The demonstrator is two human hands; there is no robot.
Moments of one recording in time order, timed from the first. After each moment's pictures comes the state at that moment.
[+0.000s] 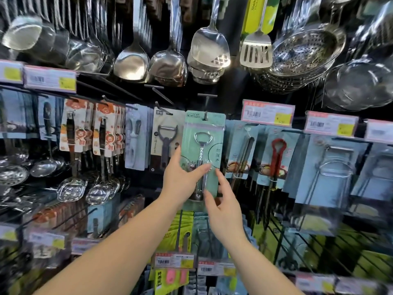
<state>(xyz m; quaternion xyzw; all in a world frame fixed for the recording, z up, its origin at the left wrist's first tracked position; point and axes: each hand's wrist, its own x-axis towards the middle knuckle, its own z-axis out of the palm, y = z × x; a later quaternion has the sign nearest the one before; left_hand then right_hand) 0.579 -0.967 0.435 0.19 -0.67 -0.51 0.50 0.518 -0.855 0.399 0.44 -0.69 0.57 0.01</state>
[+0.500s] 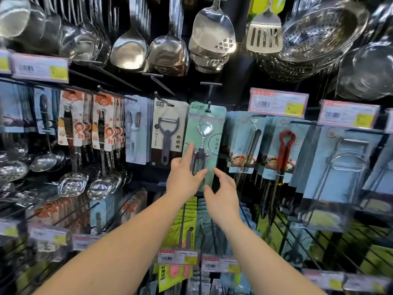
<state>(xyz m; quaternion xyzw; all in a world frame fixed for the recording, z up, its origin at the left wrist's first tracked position) 0.550 -0.999 0.411 0.30 -0.81 -0.32 0.39 0.495 -0.887 0.398 0.39 -0.77 0.51 0.01</state>
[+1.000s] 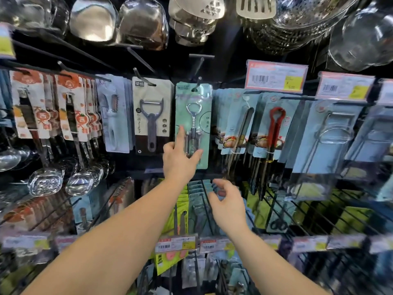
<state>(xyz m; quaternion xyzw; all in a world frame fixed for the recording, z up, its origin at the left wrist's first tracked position) 0.514 -1.017 0.399 0.32 -0.79 -0.33 0.40 0.492 -0.865 0.352 0.31 -0.81 0.51 -0.01</state>
